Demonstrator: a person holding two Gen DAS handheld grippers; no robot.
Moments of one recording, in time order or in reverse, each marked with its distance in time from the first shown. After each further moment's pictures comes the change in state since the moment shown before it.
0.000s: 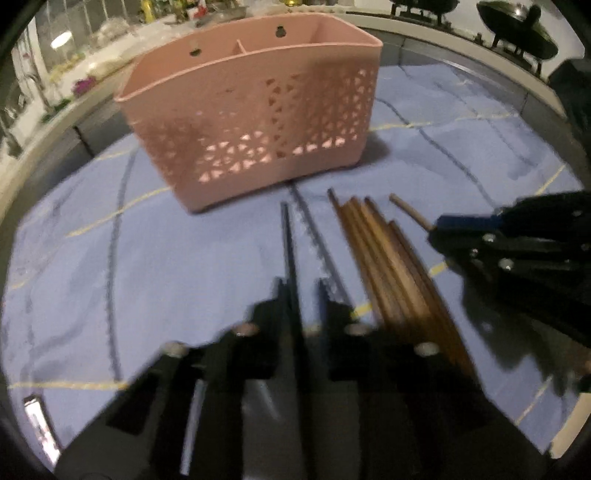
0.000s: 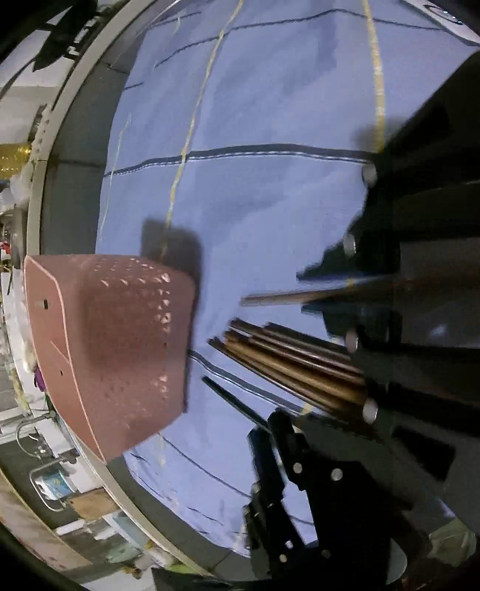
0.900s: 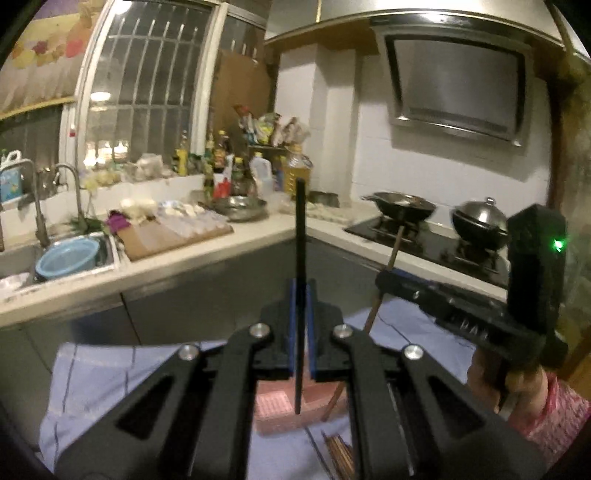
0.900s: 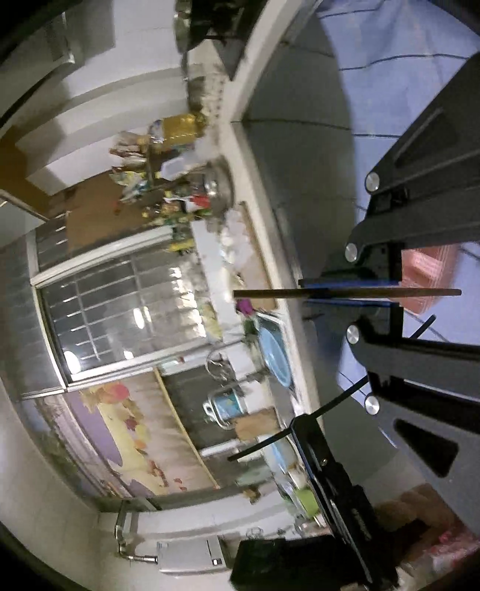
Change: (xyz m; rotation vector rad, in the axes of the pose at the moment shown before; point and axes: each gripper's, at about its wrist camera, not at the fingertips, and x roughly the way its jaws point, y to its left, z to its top) left arm -0.247 0.084 0.136 -0.114 -0.650 -0.063; right arm -0.208 0.033 0.151 -0.020 -0.689 0.235
